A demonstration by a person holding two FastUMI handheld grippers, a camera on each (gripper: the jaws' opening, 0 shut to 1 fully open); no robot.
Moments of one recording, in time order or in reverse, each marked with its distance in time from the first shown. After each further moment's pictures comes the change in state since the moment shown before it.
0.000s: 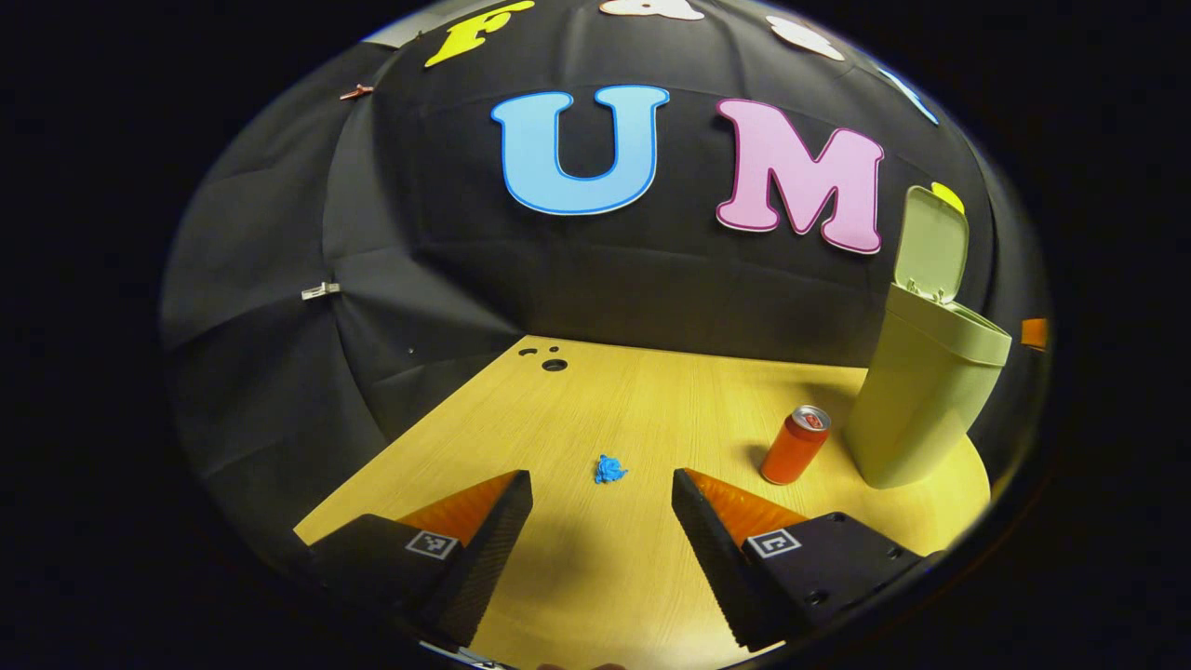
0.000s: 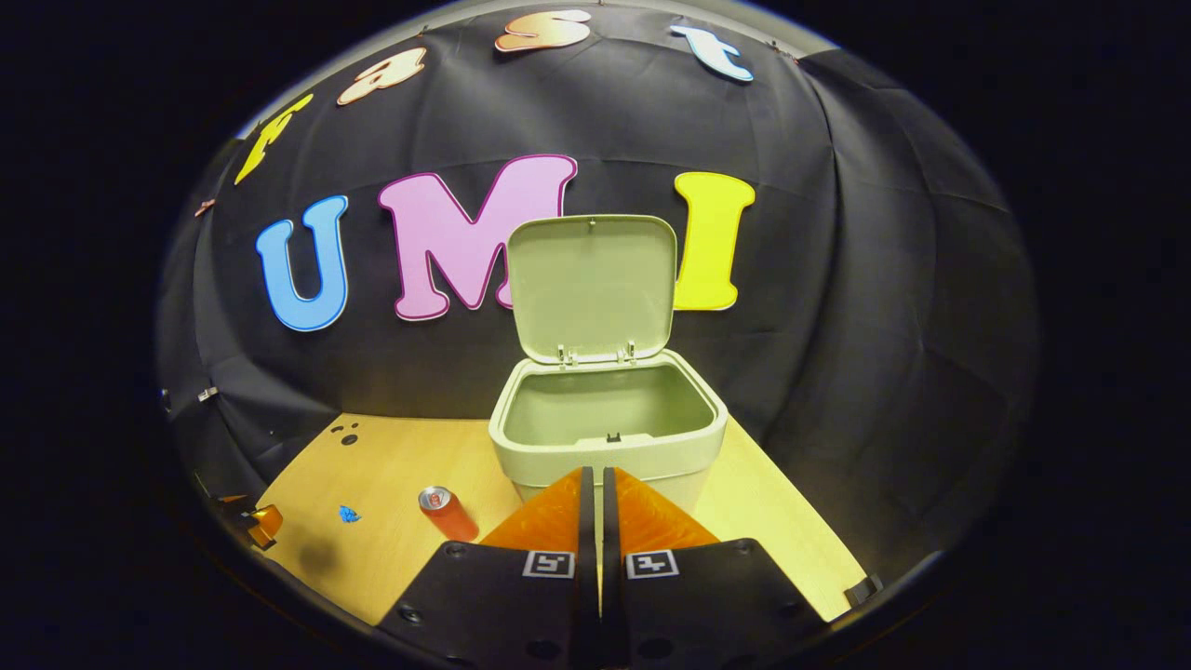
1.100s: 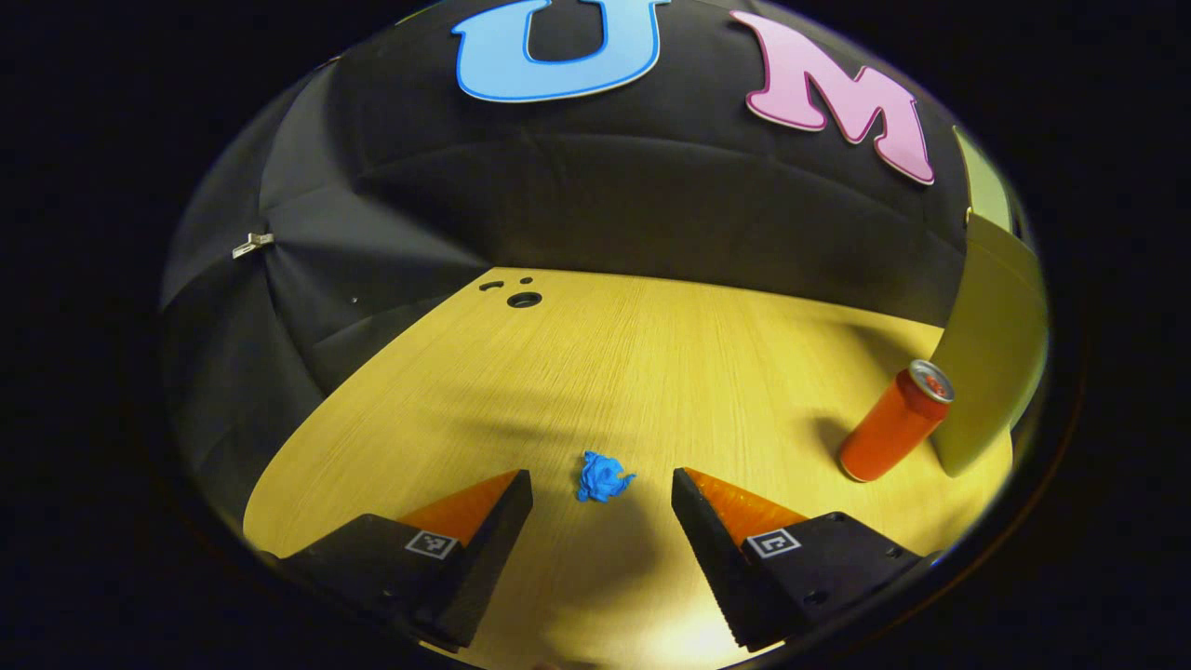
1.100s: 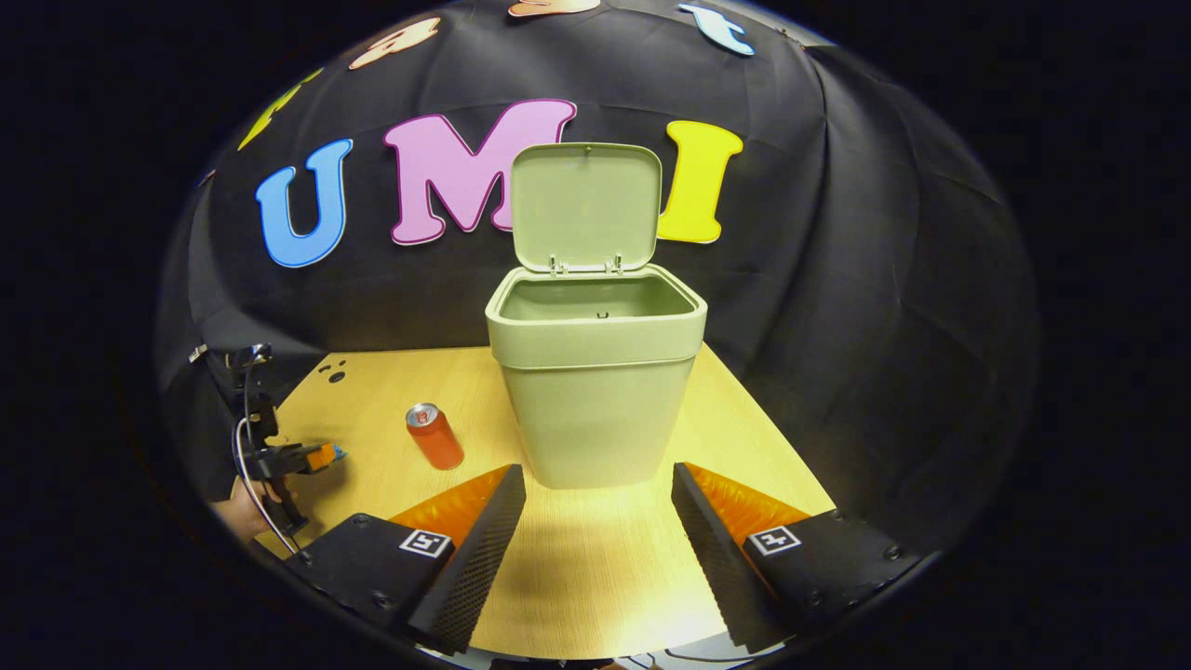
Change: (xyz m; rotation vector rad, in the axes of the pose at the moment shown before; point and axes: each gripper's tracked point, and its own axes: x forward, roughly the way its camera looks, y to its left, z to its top) left arm 0.174 -0.006 -0.066 0.022 0.208 -0.020; right arm -0.042 -0.010 -0.077 -0.038 0.192 -0.059
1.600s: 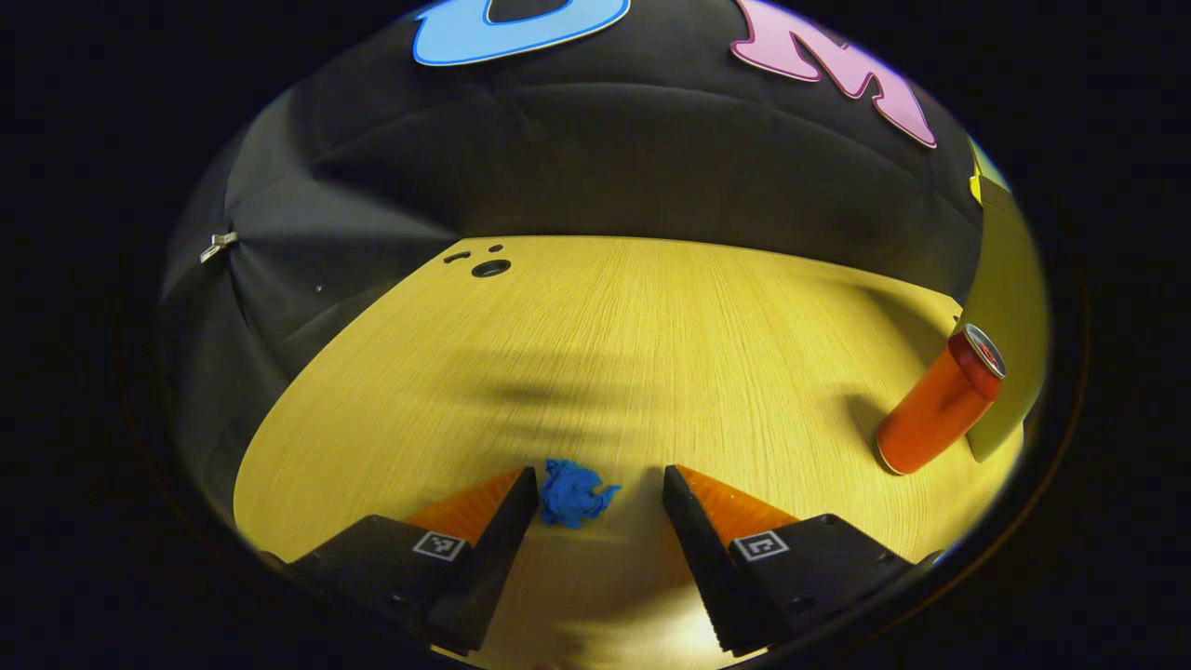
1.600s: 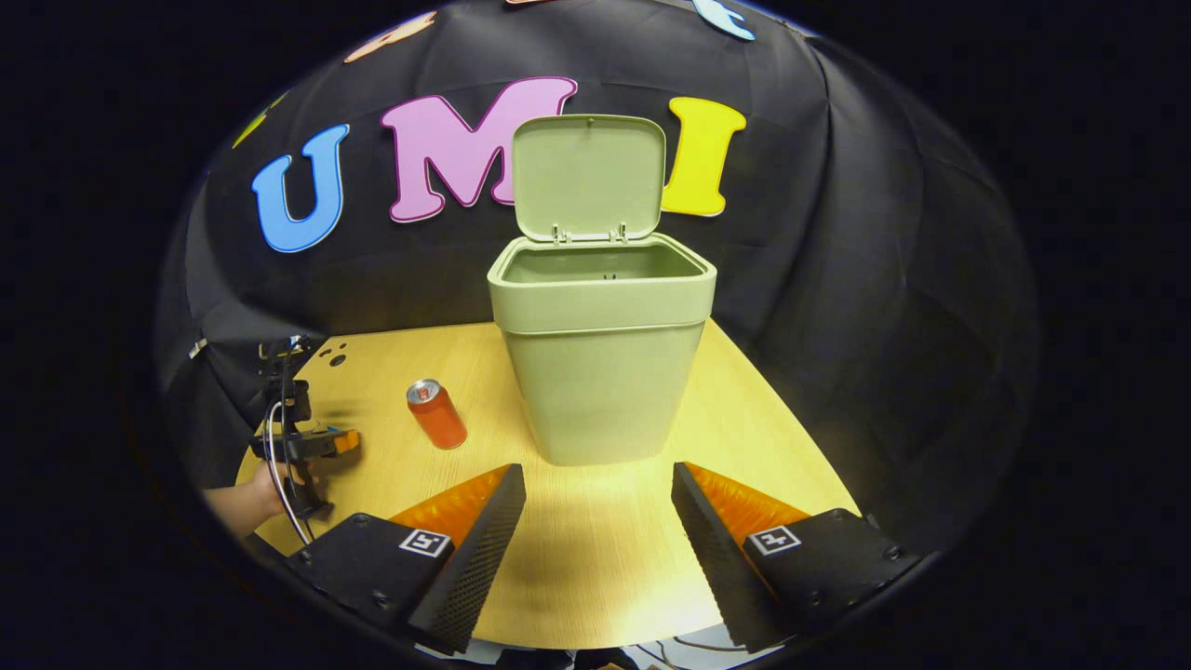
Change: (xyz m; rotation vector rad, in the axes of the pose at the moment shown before) left arm 0.048 -0.016 -0.018 0.029 0.082 -0.030; right arm -0.001 0.006 -0.026 0.026 0.080 0.000
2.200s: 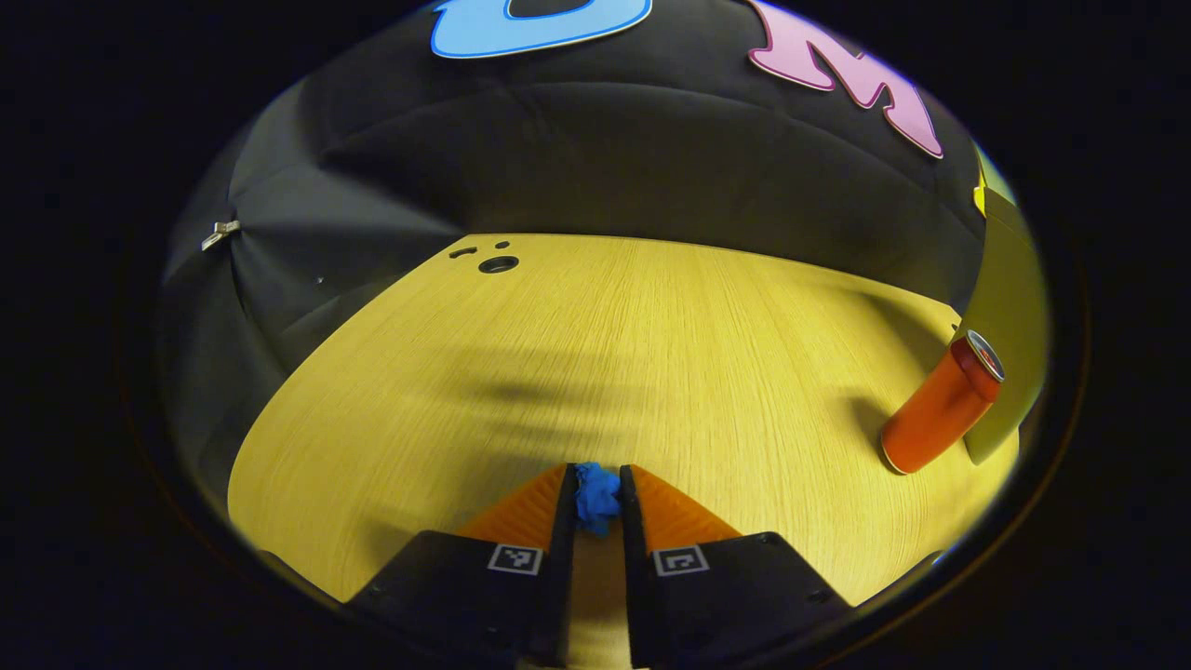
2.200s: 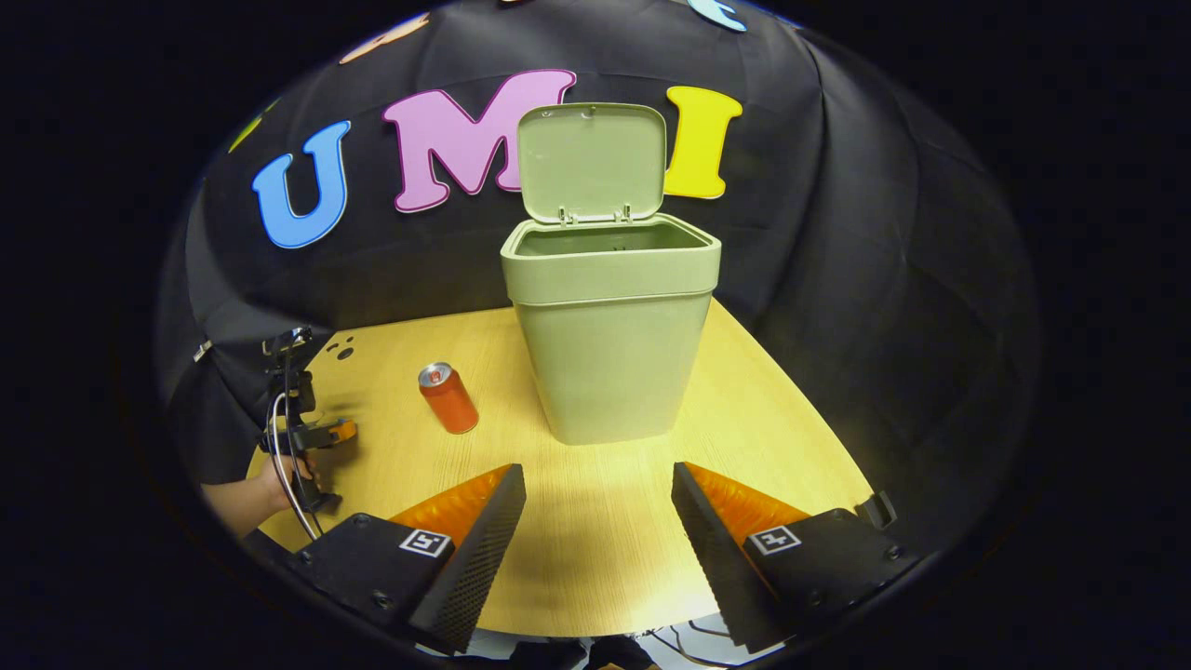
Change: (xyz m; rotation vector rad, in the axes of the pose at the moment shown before) left arm -0.004 0.010 -0.002 -0.003 -0.006 -0.019; right arm -0.014 0.010 -0.023 0.017 0.028 0.009
